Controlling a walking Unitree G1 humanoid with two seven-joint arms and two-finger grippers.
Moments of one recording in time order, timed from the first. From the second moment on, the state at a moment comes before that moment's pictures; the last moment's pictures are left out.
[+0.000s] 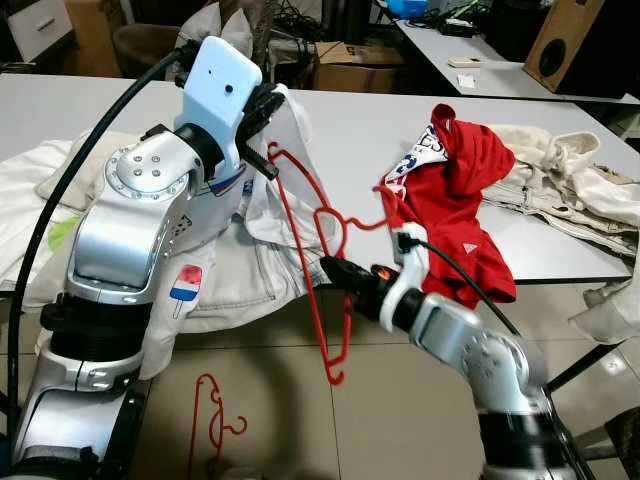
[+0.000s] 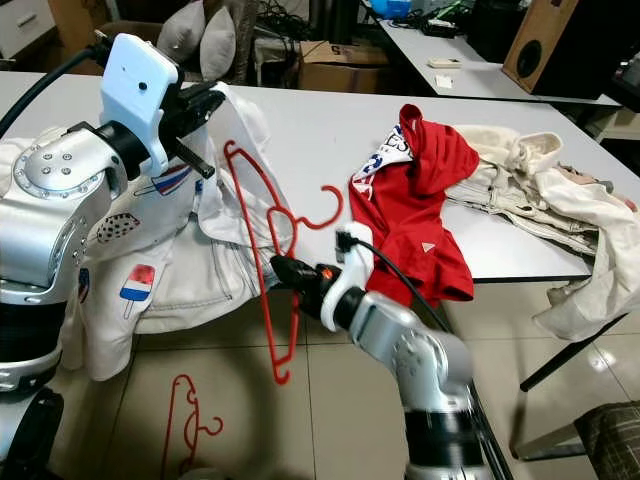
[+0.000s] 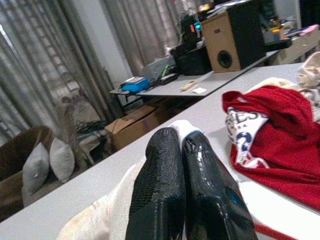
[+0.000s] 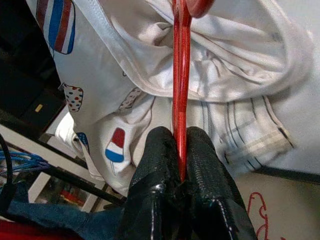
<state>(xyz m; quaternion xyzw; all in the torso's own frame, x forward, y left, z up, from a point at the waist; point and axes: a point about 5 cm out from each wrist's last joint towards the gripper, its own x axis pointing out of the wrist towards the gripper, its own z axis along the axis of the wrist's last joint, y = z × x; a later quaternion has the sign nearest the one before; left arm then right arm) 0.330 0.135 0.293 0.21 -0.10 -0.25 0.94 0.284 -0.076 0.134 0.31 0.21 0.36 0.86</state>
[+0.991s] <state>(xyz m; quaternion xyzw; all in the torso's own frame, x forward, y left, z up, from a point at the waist) 0.304 0.144 0.249 0.28 -0.01 -0.29 0.92 0.318 -0.133 0.170 0.24 0.14 0.34 0.90</state>
